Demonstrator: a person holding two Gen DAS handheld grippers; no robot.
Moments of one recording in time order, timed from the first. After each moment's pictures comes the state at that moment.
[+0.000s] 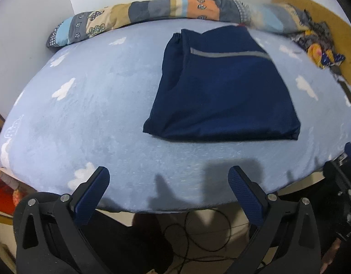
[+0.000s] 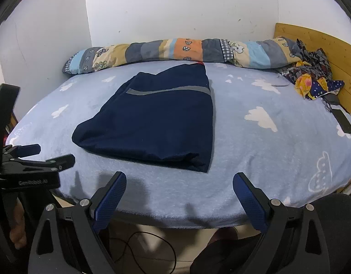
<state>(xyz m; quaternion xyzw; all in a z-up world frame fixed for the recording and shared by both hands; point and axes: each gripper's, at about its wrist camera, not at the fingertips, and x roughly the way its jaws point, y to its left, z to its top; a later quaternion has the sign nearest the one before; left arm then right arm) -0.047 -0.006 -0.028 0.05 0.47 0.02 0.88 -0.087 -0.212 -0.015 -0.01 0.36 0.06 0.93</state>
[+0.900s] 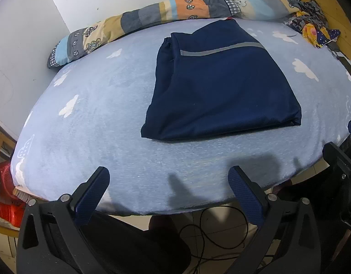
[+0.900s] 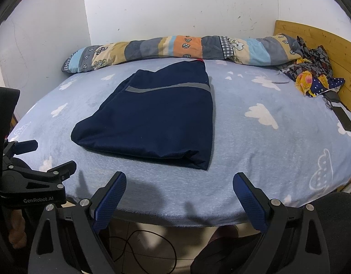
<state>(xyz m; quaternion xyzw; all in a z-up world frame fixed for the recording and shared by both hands) -0.057 -0.028 -0.025 0.12 0.46 0.03 0.88 -0.084 -0.213 -0.019 0.00 0.36 0.06 0.93</state>
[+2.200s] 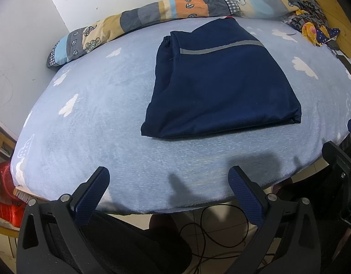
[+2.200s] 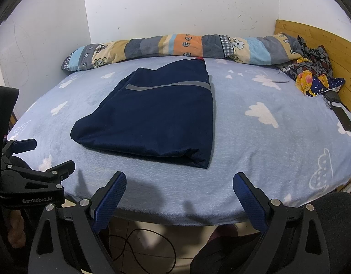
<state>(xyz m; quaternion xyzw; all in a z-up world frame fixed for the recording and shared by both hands) -0.057 -0.024 -0.026 0.12 0.46 0.02 0.88 -0.085 -0.212 -0.020 -0.01 0.37 0.06 0.93</state>
